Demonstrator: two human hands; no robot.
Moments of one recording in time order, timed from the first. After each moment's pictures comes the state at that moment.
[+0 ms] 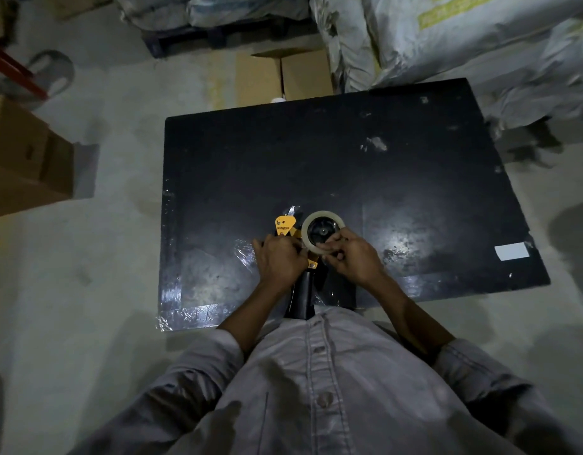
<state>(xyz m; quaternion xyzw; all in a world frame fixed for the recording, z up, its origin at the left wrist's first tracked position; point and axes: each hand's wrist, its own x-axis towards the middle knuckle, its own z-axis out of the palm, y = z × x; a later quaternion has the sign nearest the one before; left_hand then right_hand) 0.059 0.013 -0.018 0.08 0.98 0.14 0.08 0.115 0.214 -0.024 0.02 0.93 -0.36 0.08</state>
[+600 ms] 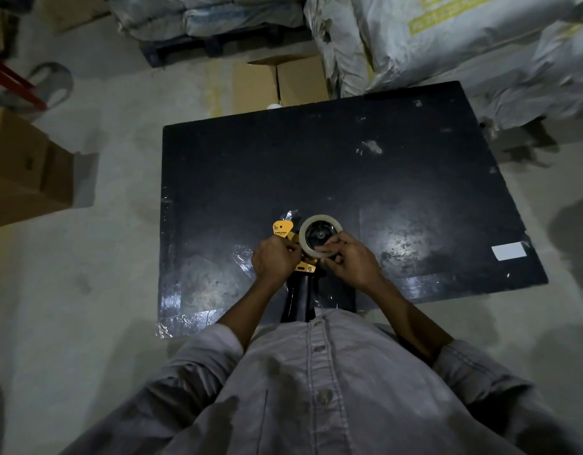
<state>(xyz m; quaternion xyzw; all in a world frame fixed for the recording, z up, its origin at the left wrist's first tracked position) 0.044 0.012 -0.011 -0.01 0.96 0.24 0.17 0.117 0.213 -0.021 0.02 0.93 -0.35 0.08</state>
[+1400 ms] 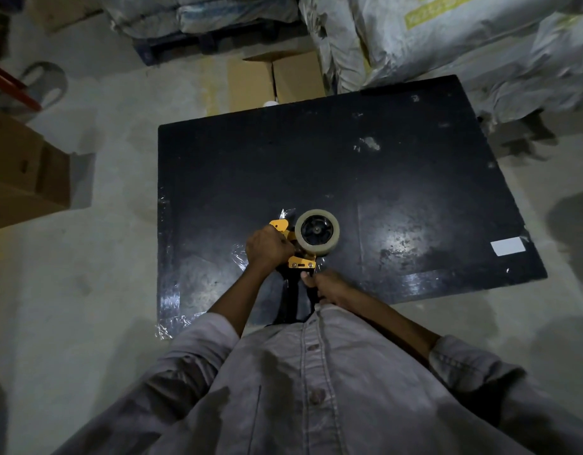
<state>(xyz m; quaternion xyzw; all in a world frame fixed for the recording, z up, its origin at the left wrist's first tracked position) 0.011 0.004 -0.018 -0.02 0.95 0.19 0.23 0.125 0.147 -0.066 0.35 0.67 -0.55 0.36</state>
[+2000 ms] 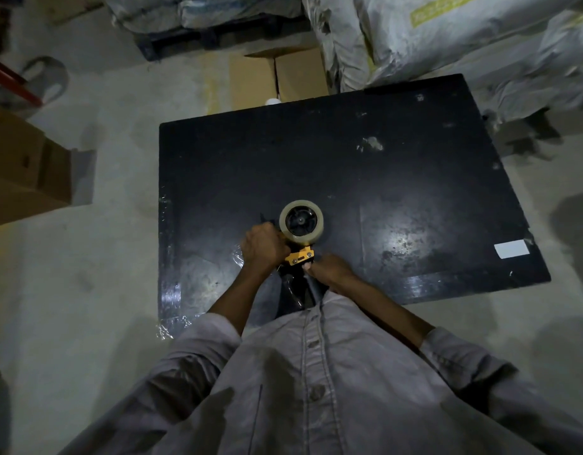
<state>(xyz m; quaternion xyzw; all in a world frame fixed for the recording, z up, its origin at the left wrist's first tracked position) 0.009 0.001 0.009 0.02 0.97 0.16 0.20 0.090 0.157 -0.046 0.25 0.82 -0.38 0.35</state>
